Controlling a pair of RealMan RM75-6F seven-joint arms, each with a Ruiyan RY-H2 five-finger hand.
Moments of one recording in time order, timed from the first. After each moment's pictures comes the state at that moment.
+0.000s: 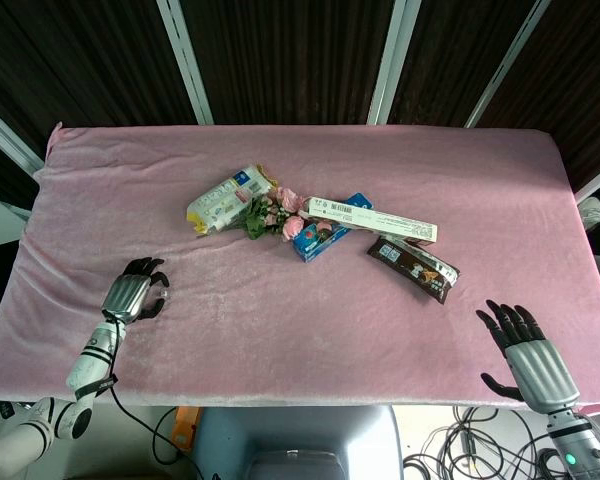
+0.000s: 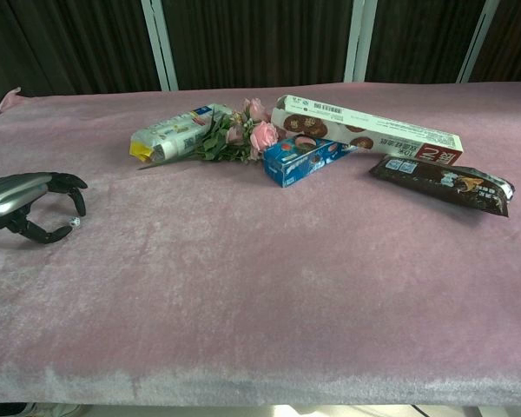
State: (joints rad) left arm -0.58 -1.69 -0.11 -0.81 1.38 0.92 -0.22; right arm 0.12 -1.08 -0.06 -1.68 -1.63 1.36 -0.13
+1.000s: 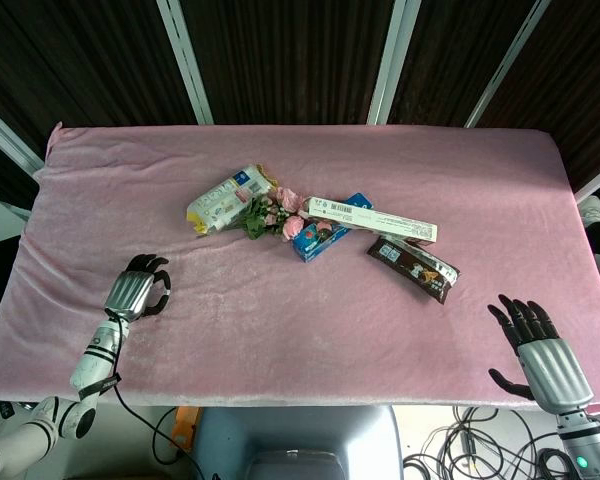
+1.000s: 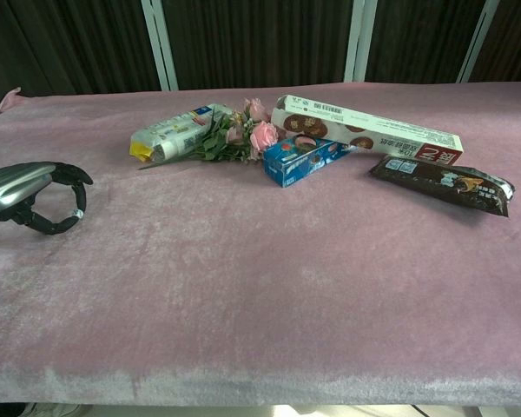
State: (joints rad) left arm -0.58 -1.70 -0.11 -0.82 1.40 1.00 -0.22; right arm 0.10 -1.06 -0.05 -1.67 -1.64 1.42 -0.10
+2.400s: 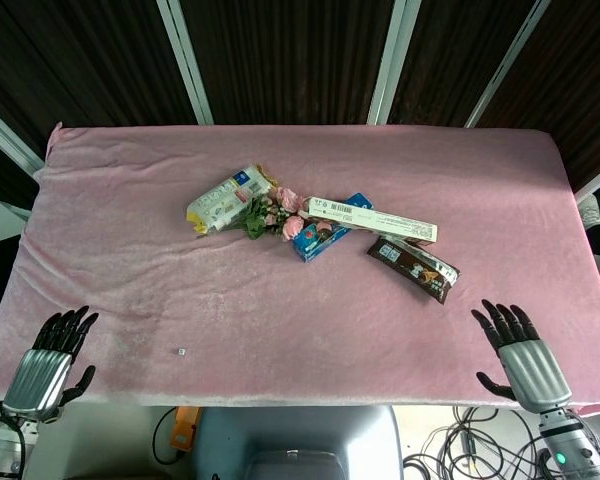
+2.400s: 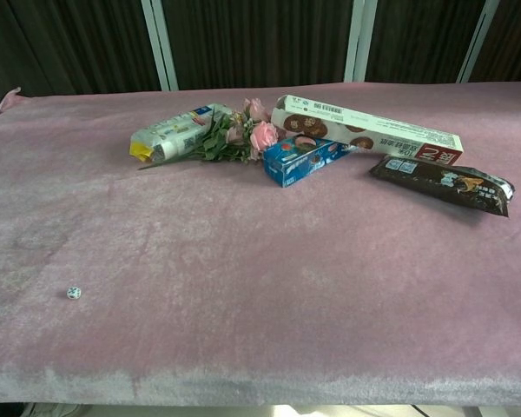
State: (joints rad) left arm -0.18 -1.20 0.12 -1.57 1.56 1.52 0.12; right arm 0.11 -1.11 -0.05 -1.69 -1.61 1.36 -0.22
